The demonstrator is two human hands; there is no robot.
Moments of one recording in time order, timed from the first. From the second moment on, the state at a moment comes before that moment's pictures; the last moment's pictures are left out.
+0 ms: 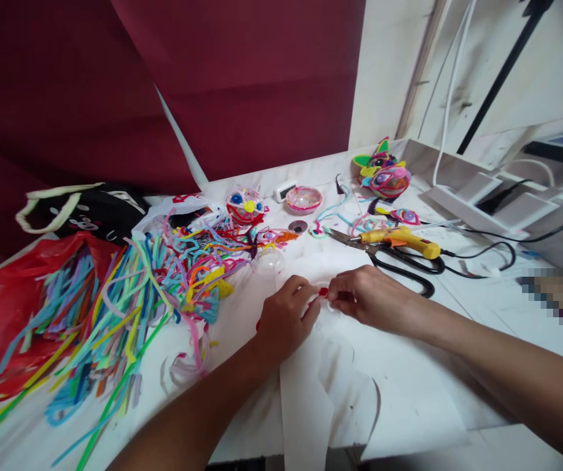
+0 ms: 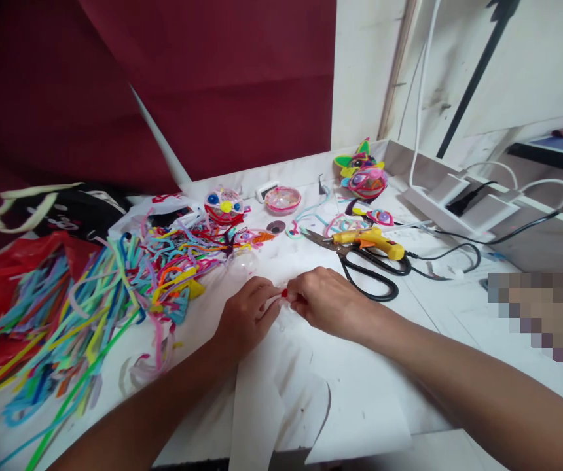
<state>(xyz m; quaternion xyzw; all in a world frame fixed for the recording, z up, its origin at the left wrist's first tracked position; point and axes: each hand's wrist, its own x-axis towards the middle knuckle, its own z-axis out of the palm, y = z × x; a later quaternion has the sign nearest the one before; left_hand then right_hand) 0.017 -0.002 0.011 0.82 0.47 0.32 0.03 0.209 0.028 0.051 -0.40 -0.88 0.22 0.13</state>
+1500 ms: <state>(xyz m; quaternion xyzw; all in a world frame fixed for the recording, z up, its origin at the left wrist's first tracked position) 0.019 -0.004 0.013 0.82 0.48 0.31 0.03 0.213 0.029 0.069 -0.31 -0.94 0.15 0.06</state>
